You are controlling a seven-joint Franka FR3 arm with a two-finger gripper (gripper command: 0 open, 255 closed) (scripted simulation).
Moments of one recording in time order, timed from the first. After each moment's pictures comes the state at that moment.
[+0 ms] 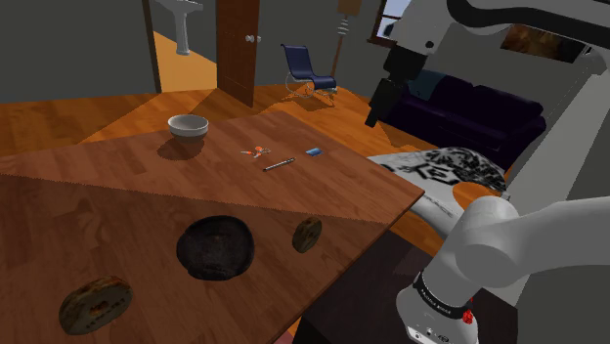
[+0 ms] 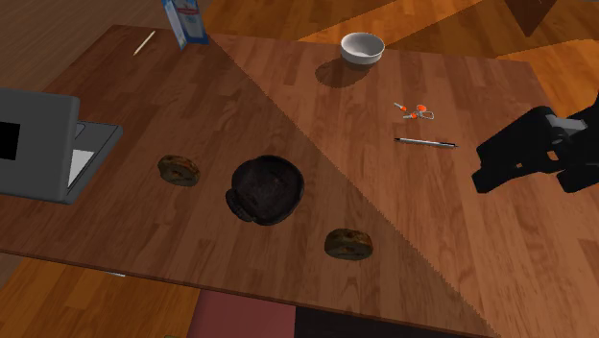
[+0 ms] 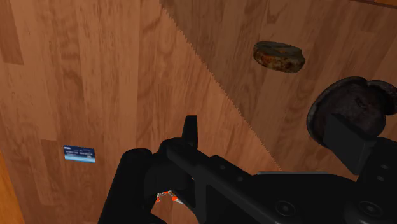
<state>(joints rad) 0.00 -0.79 0.00 -2.28 0.05 1.58 -0.09</state>
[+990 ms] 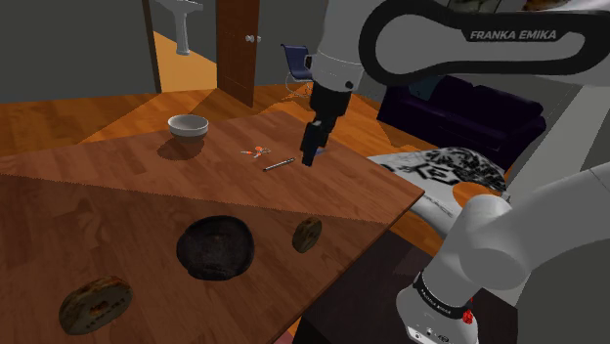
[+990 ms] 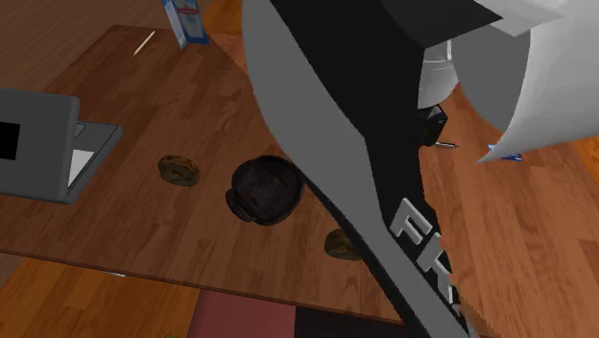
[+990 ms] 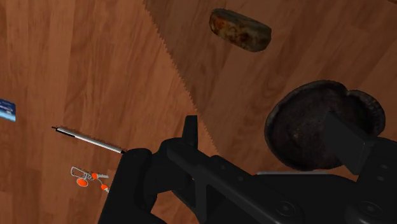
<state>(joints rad) 0.10 -0.52 0.25 -2.27 0.06 1.82 0.01</state>
